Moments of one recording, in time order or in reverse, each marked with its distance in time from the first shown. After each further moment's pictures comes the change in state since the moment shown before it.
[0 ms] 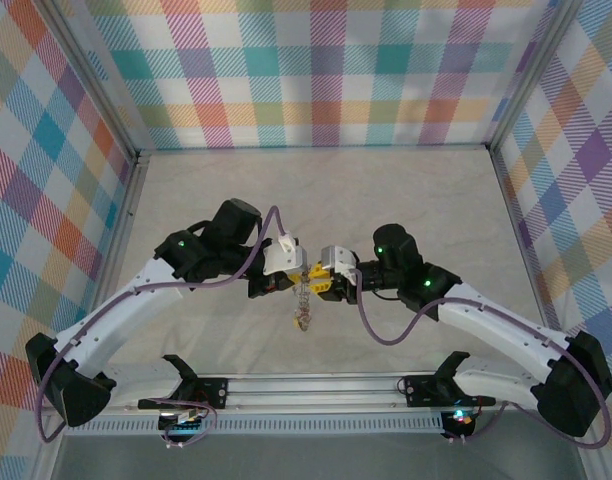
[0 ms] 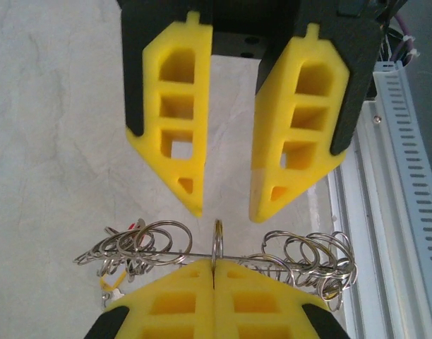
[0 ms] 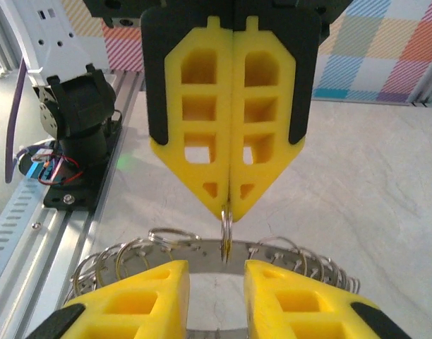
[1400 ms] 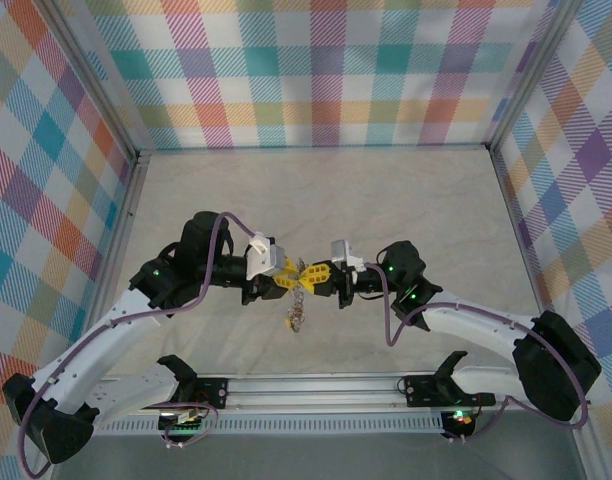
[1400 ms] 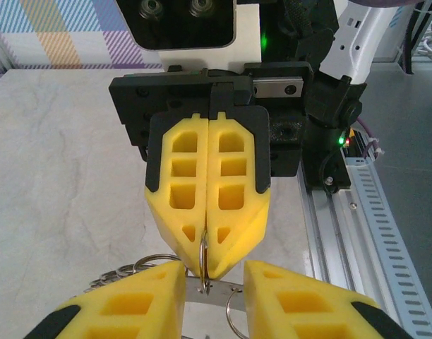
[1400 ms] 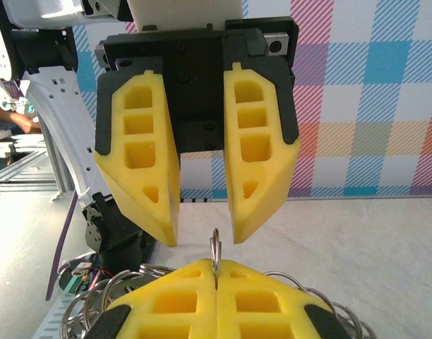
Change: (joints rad) left arm 0.070 -0.225 -0.226 0.330 0.201 -0.178; right arm 0.001 0.103 -0.231 0.843 -0.135 0.470
